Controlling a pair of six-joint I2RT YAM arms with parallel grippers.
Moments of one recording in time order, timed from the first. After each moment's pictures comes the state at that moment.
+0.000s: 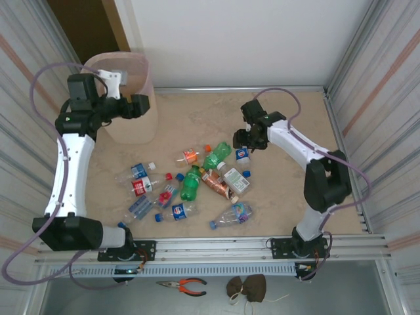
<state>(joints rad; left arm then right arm) 0.01 1.33 1.54 -0.74 0.56 -0.03 0.45 1.77 1.43 -0.84 0.01 0.42</state>
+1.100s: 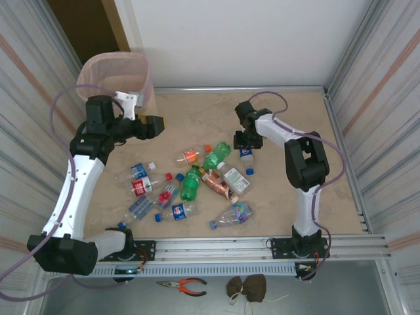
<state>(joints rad) -0.11 1.17 1.25 -0.61 0.56 -0.12 0.41 2.03 1.56 -0.85 0.05 0.38</state>
